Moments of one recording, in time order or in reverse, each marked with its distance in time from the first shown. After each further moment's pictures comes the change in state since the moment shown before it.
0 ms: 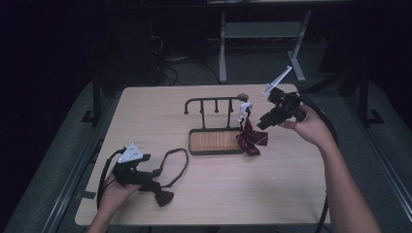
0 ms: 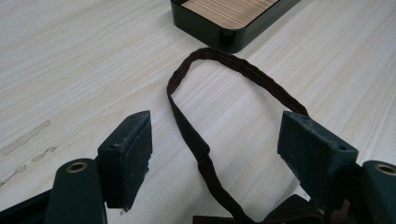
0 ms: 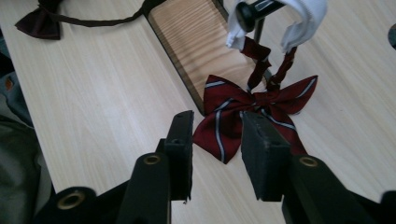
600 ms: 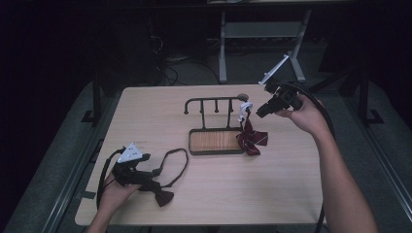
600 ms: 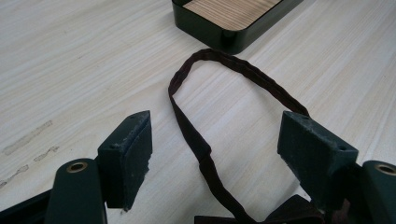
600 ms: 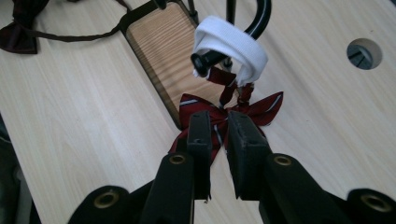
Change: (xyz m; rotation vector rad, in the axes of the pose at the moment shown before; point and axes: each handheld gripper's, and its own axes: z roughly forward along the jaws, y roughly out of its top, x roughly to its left) left arm 0.001 0.000 -0.001 0.002 0.002 0.000; right arm -0.011 0.024 -0.009 0.008 -0.061 0.011
